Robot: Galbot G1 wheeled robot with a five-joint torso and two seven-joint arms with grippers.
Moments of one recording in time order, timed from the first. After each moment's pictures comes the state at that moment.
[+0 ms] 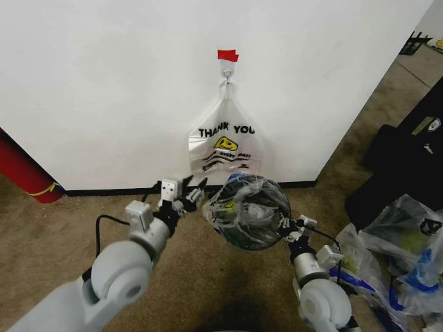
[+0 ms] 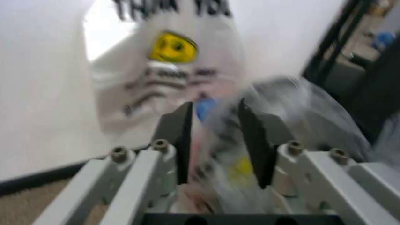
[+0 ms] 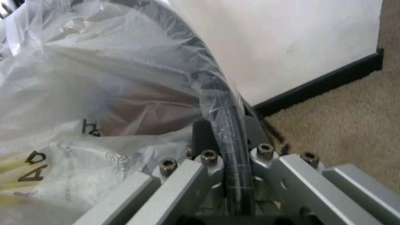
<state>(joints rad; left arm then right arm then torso) 1.09 -0.78 -0.04 -2.41 -0.88 0.38 -0.49 -1.43 1.39 0.36 2.04 0.58 -0.09 0.23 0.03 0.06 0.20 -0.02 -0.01</state>
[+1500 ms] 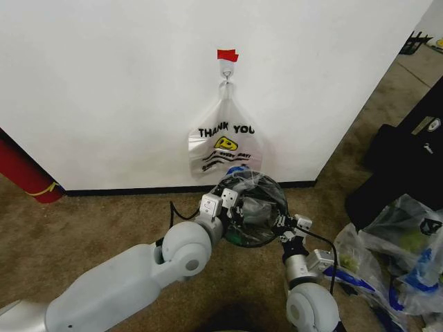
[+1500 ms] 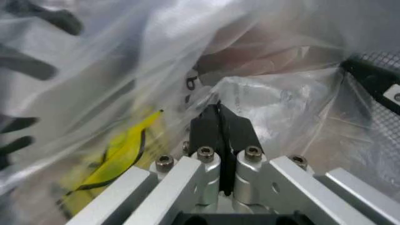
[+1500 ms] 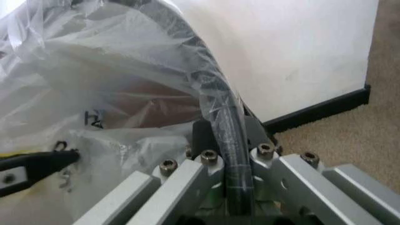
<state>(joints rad) 0.55 -0.97 0.47 -2.07 -1.12 0.55 -0.73 -1.45 1.46 0.33 2.06 0.38 -0.05 0.23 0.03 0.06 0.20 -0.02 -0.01</state>
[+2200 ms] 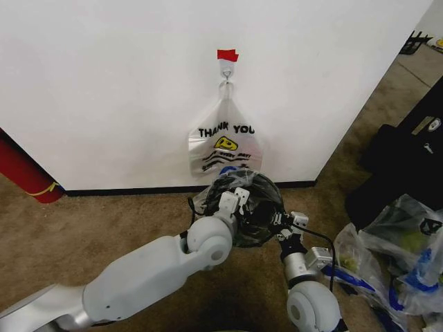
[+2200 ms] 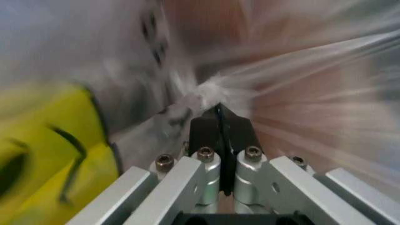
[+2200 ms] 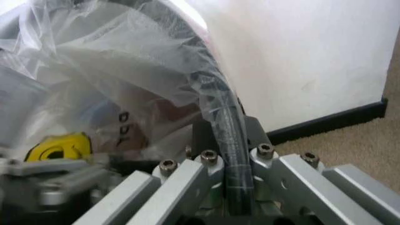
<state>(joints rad) 0.46 -1.12 0.56 -1.87 -1.12 0.59 -0.79 -1.45 1.41 0.30 2.10 0.38 -0.08 0.23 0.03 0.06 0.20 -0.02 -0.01</state>
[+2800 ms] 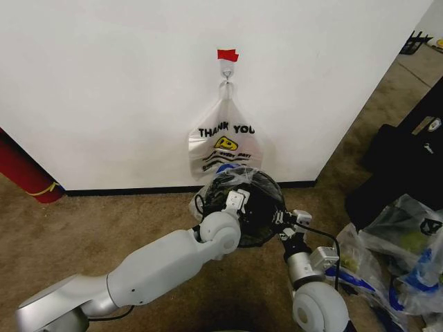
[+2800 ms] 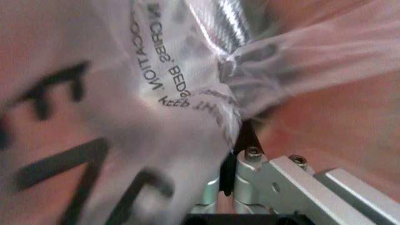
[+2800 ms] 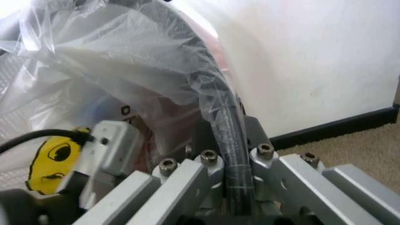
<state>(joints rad) 0.42 -1.19 0.59 -1.70 -1.12 0.59 -0.79 -1.46 1.37 0.30 2.15 0.42 -0.10 0.23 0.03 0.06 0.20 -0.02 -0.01</state>
